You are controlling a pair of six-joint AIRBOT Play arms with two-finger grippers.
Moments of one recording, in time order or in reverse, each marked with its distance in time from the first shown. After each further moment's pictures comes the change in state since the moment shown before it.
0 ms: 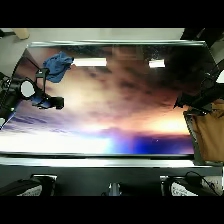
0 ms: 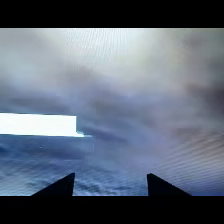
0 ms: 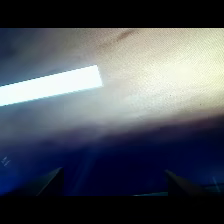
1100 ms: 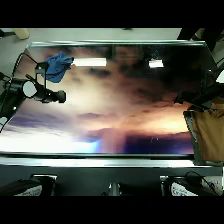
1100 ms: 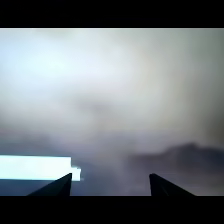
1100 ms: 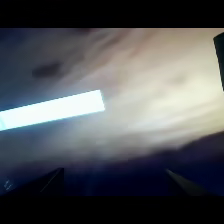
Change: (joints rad) left arm 0.005 -0.036 0.013 -0.007 0.236 -0.009; right arm 0.000 0.000 0.000 0.002 -0.120 0.000
